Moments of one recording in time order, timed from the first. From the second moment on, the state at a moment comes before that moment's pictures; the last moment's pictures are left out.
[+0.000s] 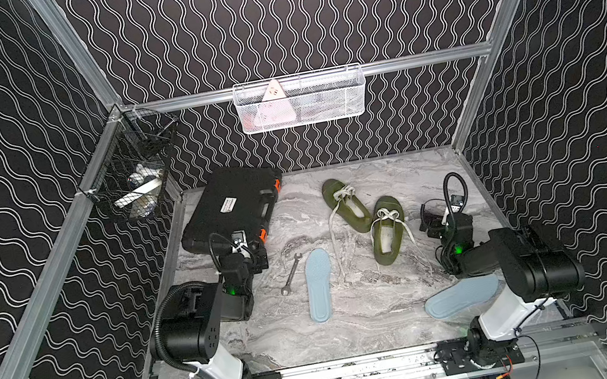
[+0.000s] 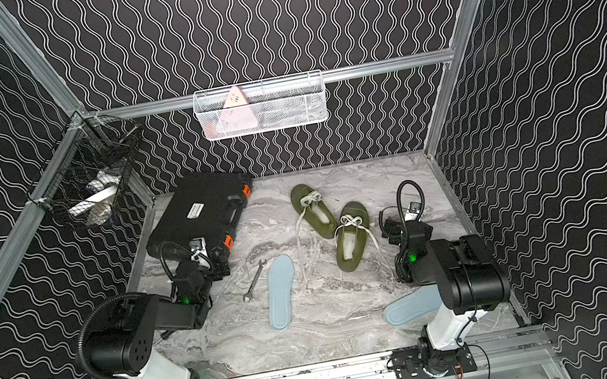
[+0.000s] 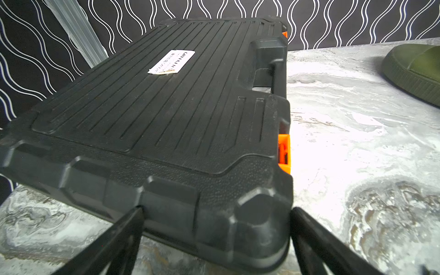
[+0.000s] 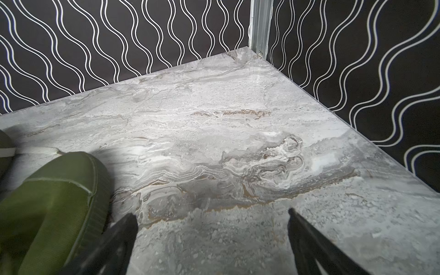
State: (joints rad) left arm -0.05 1.65 0.36 0.94 -0.15 0.02; right arm -0.02 1.66 0.38 0.91 0.25 0.20
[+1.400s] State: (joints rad) left arm -0.27 1.22 0.70 0.19 -0.42 -0.04; right arm 0.06 1.18 0.71 -0.05 0.41 0.50
